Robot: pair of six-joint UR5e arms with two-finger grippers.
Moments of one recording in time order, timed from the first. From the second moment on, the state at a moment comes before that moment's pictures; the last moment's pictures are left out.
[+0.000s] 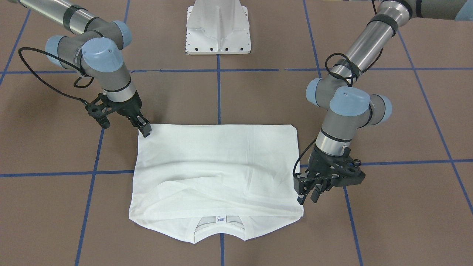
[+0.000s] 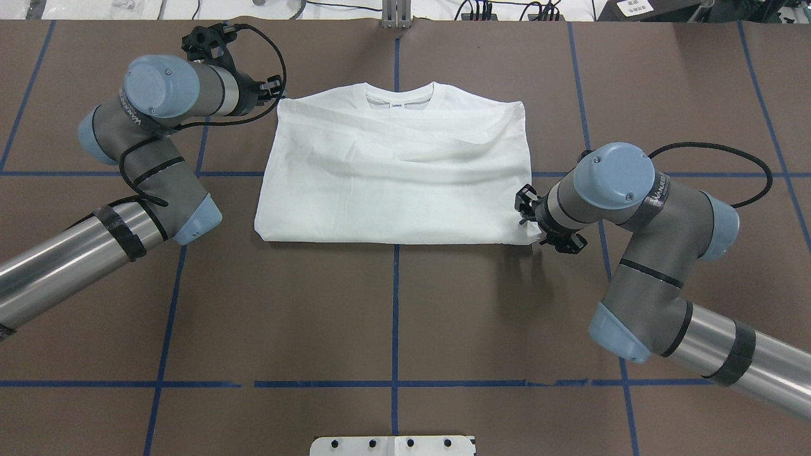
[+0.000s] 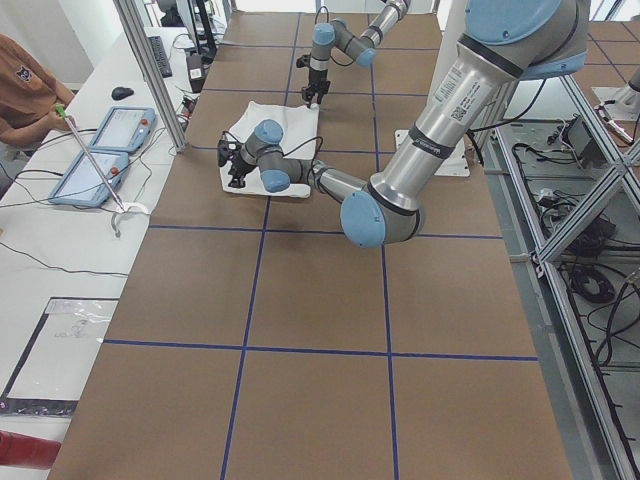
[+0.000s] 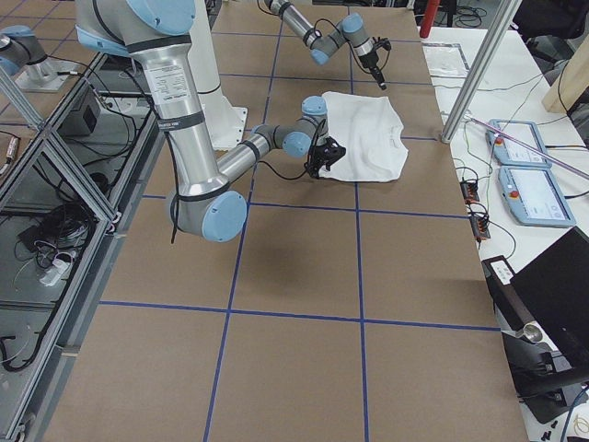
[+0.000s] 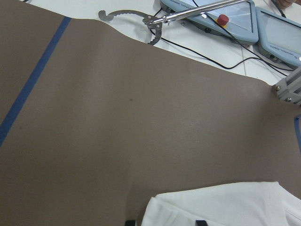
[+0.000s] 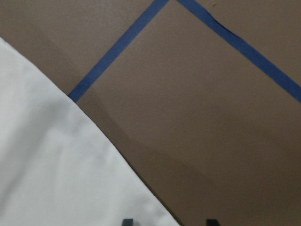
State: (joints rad) left arm -0.81 -2.22 -1.19 -2.42 -1.68 -1.33; right arm 0.62 -1.22 1.73 -1.32 1.85 1.98
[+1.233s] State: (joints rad) left arm -0.77 -2.15 -1.47 -2.37 -1.90 -1.55; right arm 0.53 -1.44 2.07 -1.36 1.90 2.09
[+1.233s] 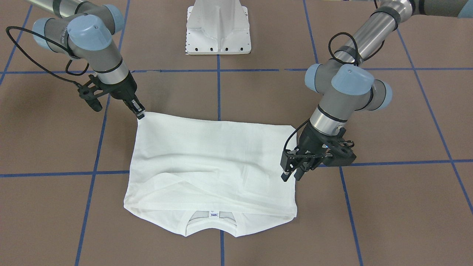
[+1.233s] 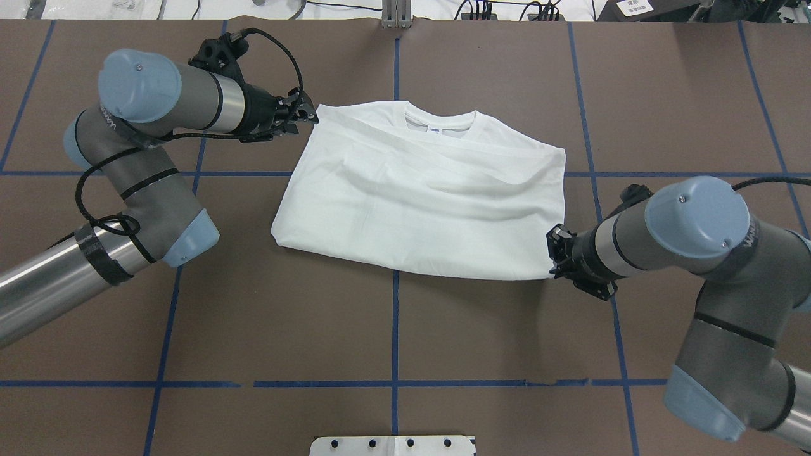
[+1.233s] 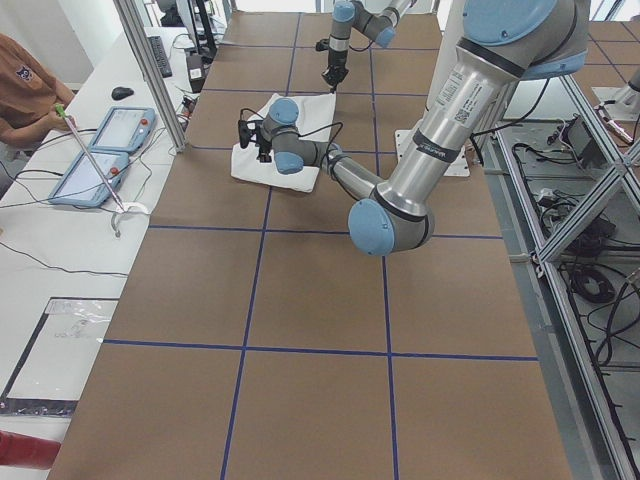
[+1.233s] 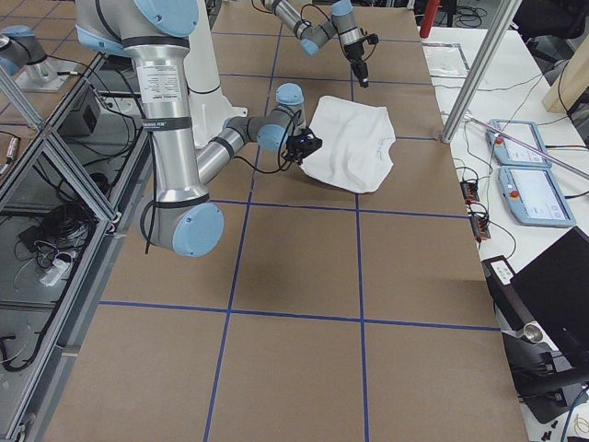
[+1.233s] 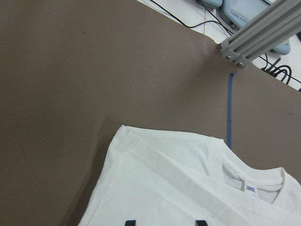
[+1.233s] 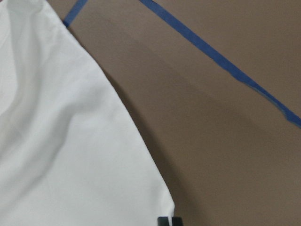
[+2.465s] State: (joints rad) left arm -0.55 -1.99 -1.76 -2.12 -1.94 -1.79; right arm 0.08 -1.58 2.29 -1.39 2.01 2.36
